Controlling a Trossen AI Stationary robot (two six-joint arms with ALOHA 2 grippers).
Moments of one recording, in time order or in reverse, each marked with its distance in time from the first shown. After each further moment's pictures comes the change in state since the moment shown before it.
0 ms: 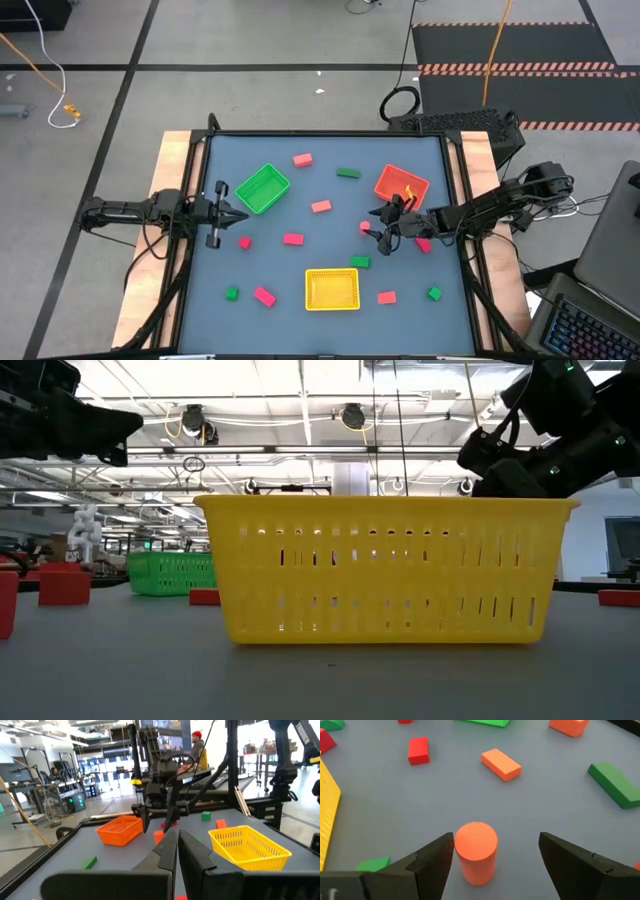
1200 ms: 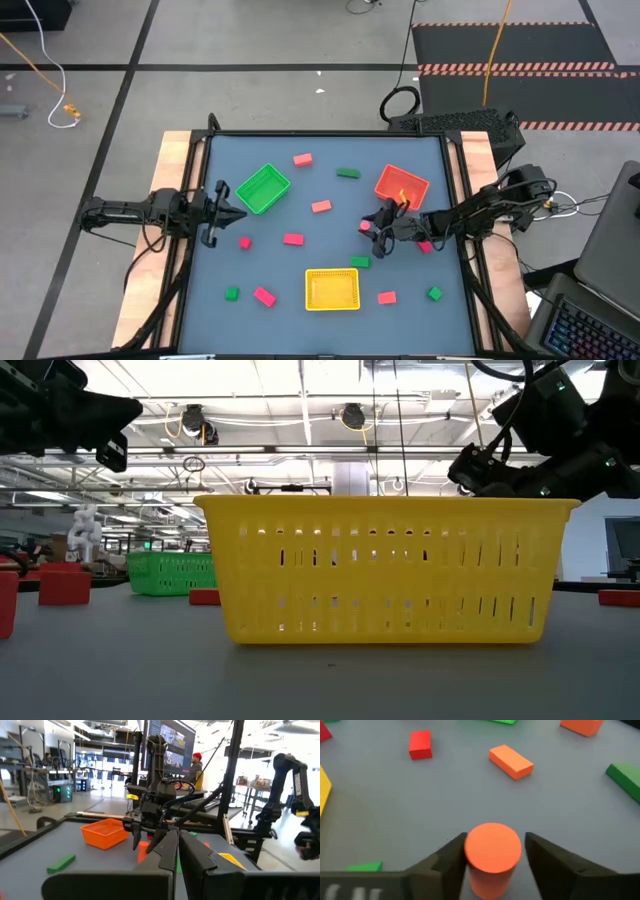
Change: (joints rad) left arm 0.000 0.000 0.000 0.059 0.000 -0.245; right arm 0.000 0.200 0.001 0.226 -0.001 -0.054
